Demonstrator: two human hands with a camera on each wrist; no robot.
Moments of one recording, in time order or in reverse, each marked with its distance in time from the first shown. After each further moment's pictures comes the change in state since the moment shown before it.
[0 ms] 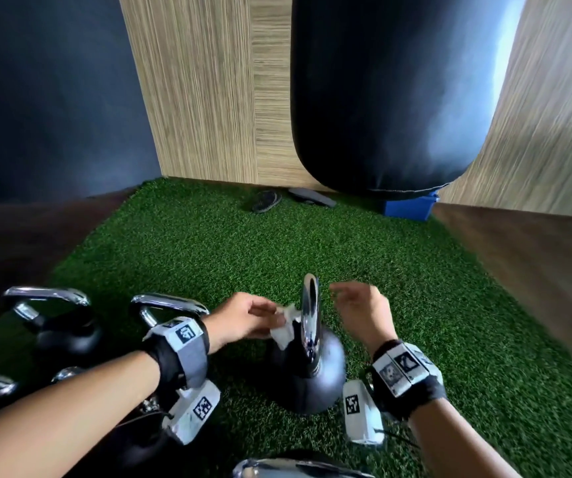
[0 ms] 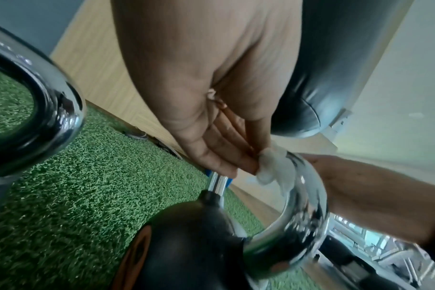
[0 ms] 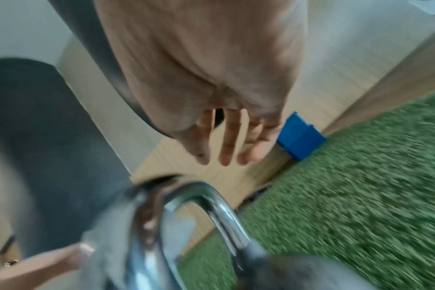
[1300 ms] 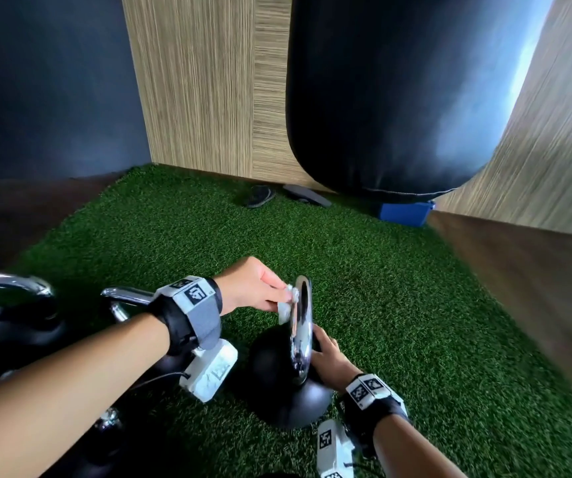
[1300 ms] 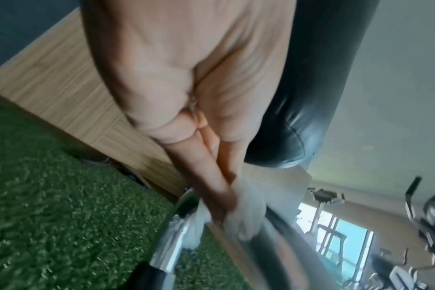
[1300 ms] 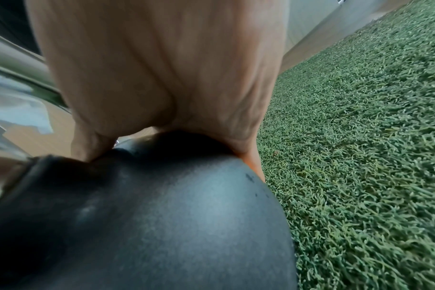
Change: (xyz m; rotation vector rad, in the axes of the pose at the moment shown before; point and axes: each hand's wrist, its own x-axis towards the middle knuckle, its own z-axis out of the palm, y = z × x) left_hand 0.057 0.036 0.005 0.273 0.076 0.057; right_hand 0.000 0.094 0.077 0.100 -0.417 0.294
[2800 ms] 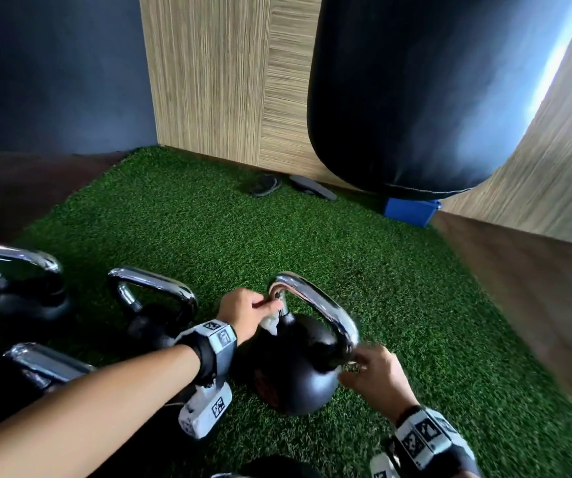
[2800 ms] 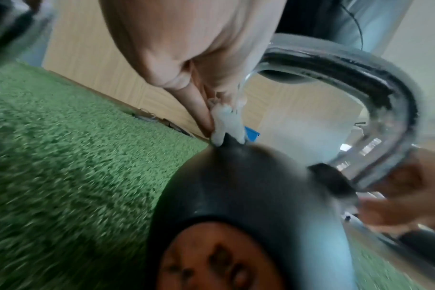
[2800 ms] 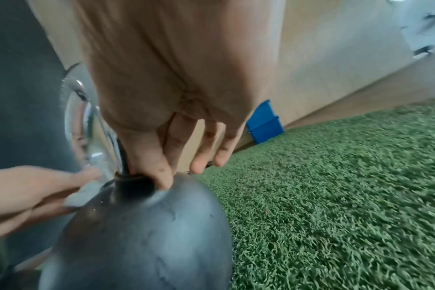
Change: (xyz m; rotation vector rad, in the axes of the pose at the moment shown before) left_hand -0.007 -0.079 0.040 0.293 0.418 -0.036; right_hand -0.083 0.005 -0.050 -0.132 0.175 -0.190
